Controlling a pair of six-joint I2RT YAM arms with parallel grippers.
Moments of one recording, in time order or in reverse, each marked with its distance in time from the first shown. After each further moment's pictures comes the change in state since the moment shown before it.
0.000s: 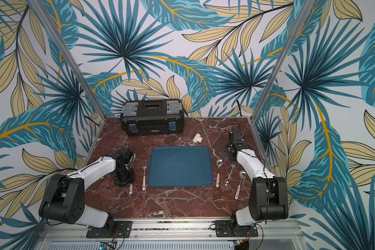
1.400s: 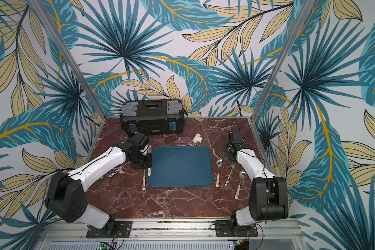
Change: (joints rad) left arm -0.291 0.104 0.400 -0.005 0.090 0.061; right arm 0.005 0.000 0.005 -0.020 0.003 0.000
